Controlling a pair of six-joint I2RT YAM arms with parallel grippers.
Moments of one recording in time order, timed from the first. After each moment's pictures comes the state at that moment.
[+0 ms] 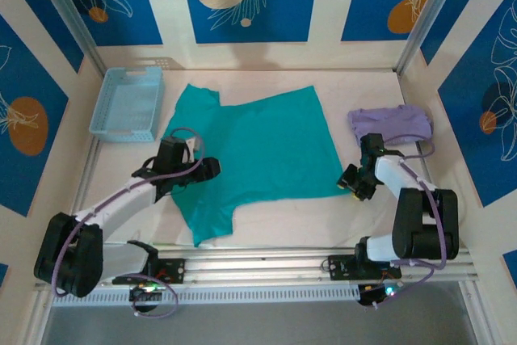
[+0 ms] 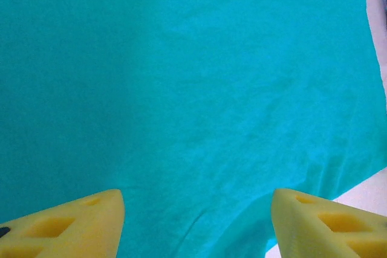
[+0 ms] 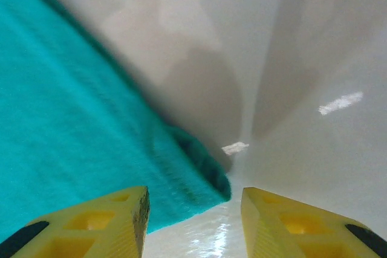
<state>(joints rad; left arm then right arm) -0.37 1.21 0.60 -0.21 0.31 -0.57 -0.06 1.40 0.71 -0.77 -0.15 0.57</state>
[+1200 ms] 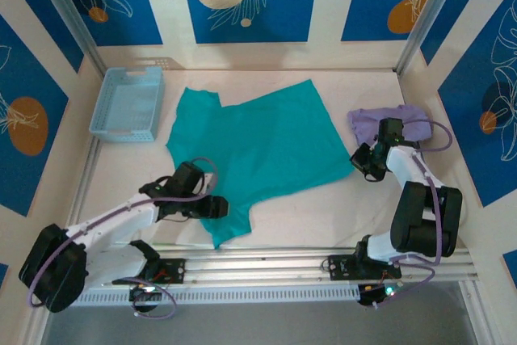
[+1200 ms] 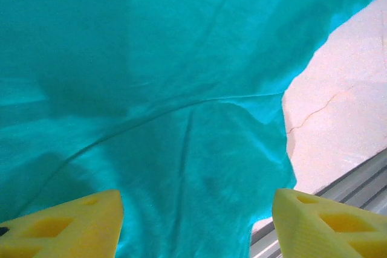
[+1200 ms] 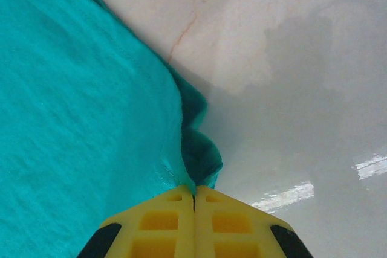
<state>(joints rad) -0.64 1.11 0.52 -0.49 0.35 -0.59 -0.19 1.42 0.83 -0.64 -0.24 0.50</state>
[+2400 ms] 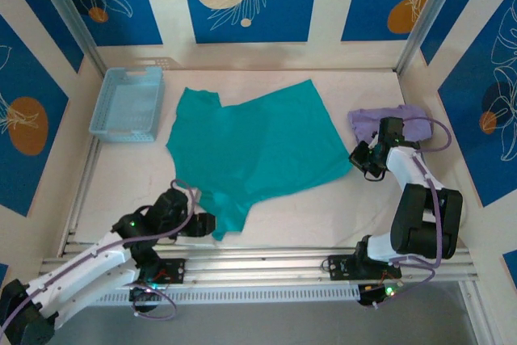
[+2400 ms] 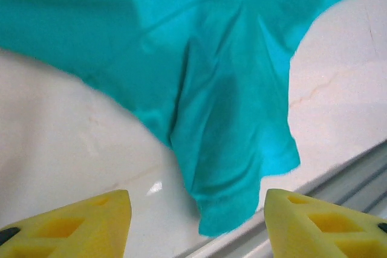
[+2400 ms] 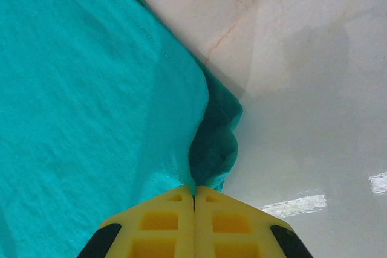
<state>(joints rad) -0.79 0.57 0.30 -0.62 0.16 -0.72 -0.19 1.40 0.83 -0.62 -0.29 0.47</state>
